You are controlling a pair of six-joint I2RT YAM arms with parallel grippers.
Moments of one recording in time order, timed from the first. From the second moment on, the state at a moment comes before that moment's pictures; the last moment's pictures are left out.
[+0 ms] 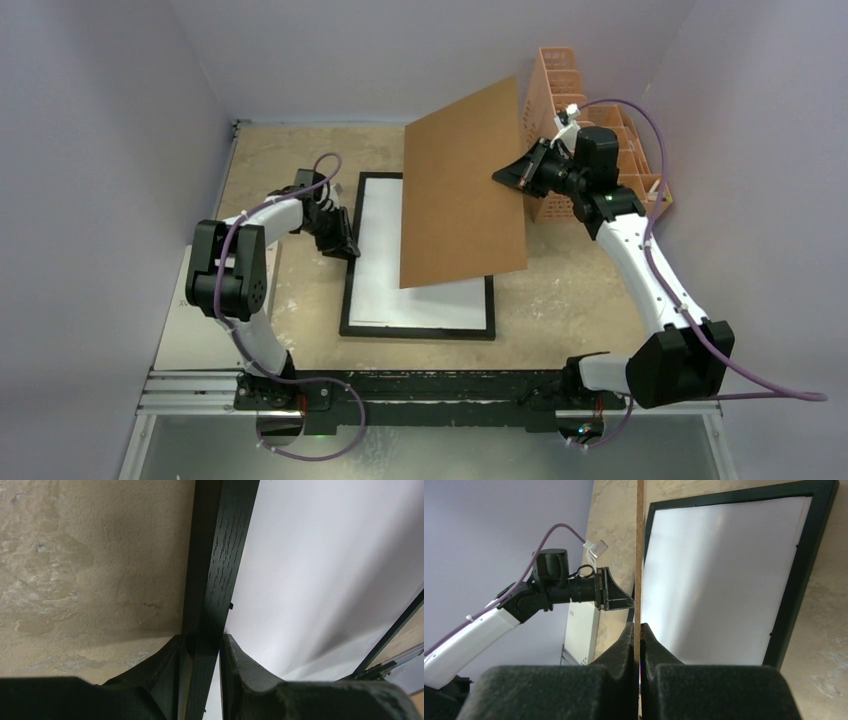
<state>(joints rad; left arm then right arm) -0.12 1.79 1.09 -0.55 0.36 -0.37 0.16 1.30 1.20 -0.32 -0.55 0.72</state>
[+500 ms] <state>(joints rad) -0.09 1.77 1.09 -0.60 0.33 -0.40 0.29 1.38 1.05 -0.19 -0.57 0.84</state>
